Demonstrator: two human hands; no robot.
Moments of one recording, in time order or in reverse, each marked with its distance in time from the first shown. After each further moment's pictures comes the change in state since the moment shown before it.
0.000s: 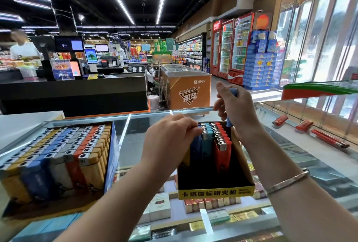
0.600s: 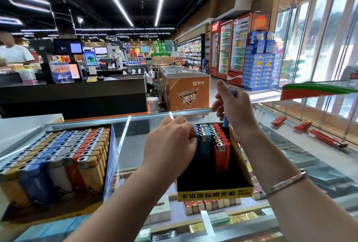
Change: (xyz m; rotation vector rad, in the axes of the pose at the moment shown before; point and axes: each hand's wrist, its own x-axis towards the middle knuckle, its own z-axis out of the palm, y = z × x) left_hand -0.004 0.004 0.002 0.146 -0.166 -0.039; right_hand 0.000 -0.001 0.002 0.032 0.023 0.001
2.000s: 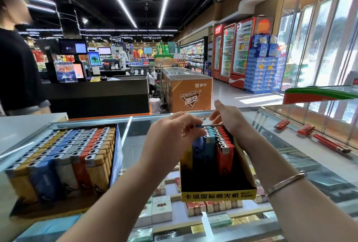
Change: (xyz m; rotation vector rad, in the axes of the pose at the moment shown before) left_hand 0.005 -0.007 -0.016 -0.402 0.203 0.110; right_hand 0.014 0.028 0.002 -0.365 -0.201 0.200
